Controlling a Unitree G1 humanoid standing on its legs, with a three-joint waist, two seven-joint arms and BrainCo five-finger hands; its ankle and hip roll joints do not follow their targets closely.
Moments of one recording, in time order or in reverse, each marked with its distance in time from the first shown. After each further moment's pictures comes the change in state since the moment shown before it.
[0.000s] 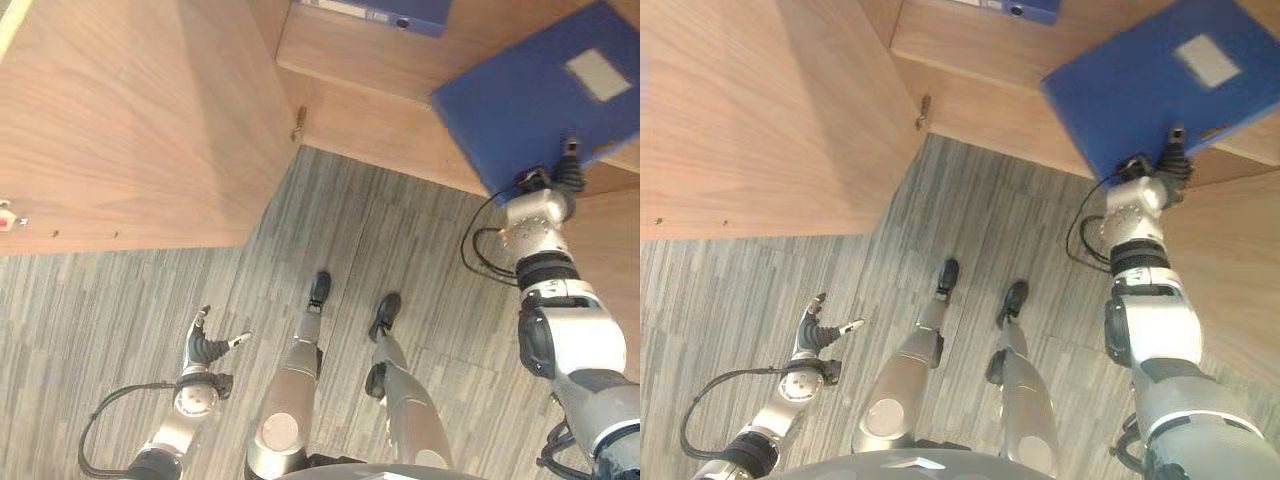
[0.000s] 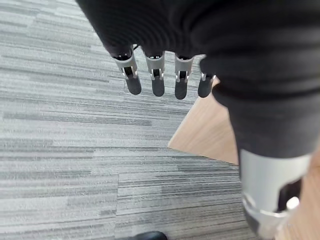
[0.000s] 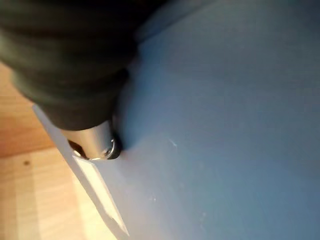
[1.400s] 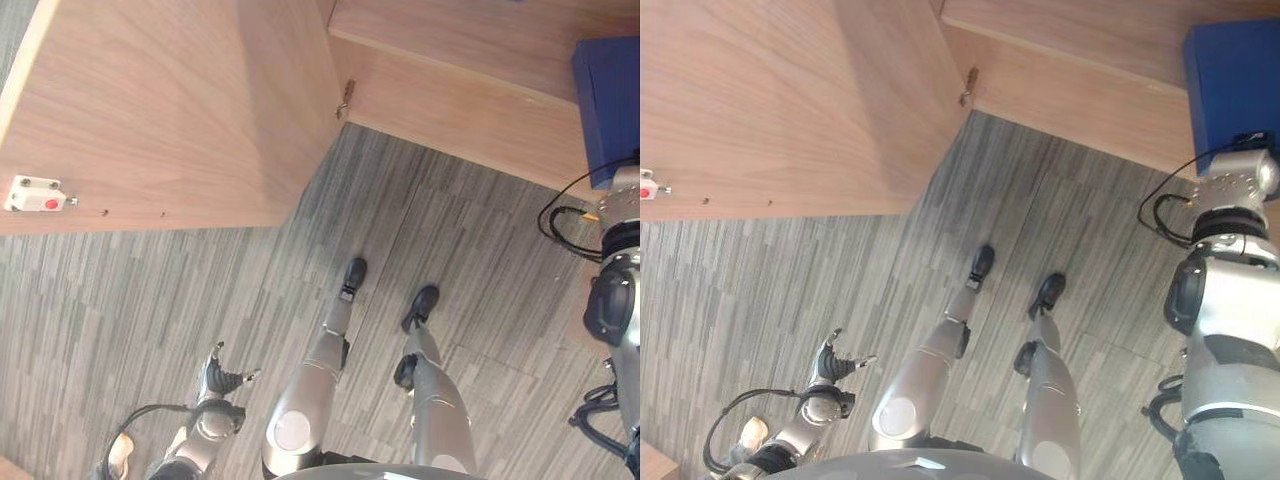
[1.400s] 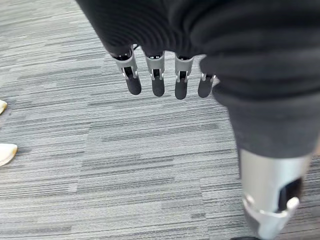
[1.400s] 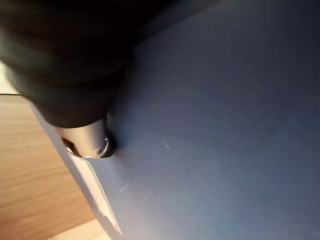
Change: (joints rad) left arm -0.030 -0.107 -0.122 0.265 0.055 0.011 0.047; right arm -0.204 -0.270 -0.054 0.266 0.155 0.009 -0.122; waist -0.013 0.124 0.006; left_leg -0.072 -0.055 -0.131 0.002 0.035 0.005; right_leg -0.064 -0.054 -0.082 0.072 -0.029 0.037
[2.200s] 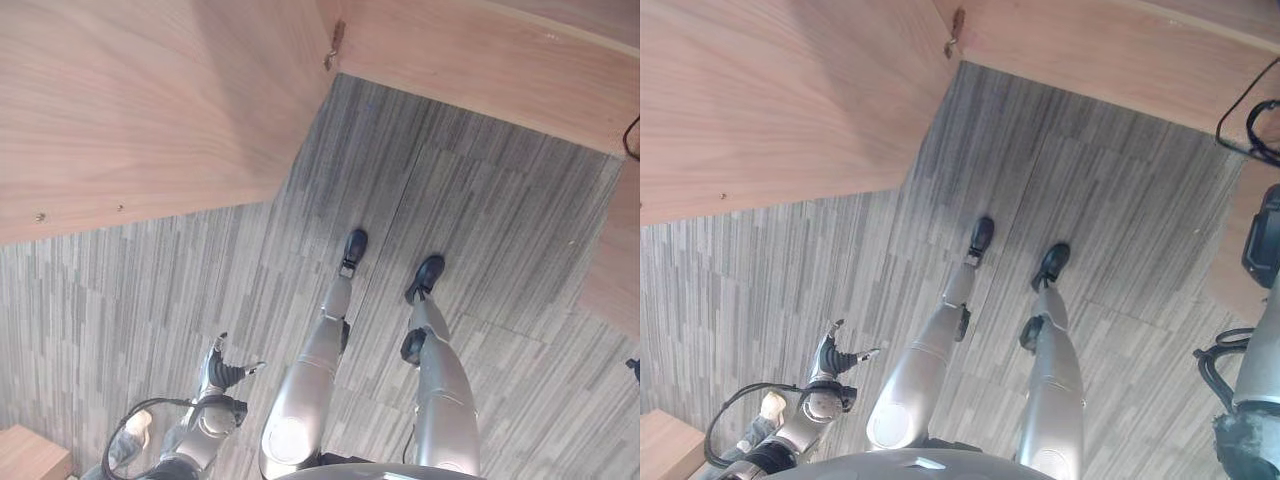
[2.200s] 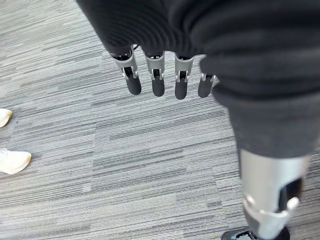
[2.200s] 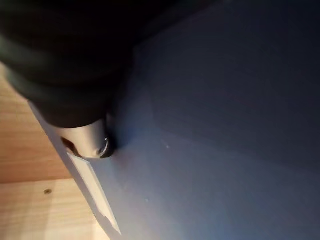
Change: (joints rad) left arm 0.001 0.032 -0.027 -0.045 -0.003 -0.011 0.035; right arm -0.485 -0.197 0.395 0.163 -0.096 0.125 -0.028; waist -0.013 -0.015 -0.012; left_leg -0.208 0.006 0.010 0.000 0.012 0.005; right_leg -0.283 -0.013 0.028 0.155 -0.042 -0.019
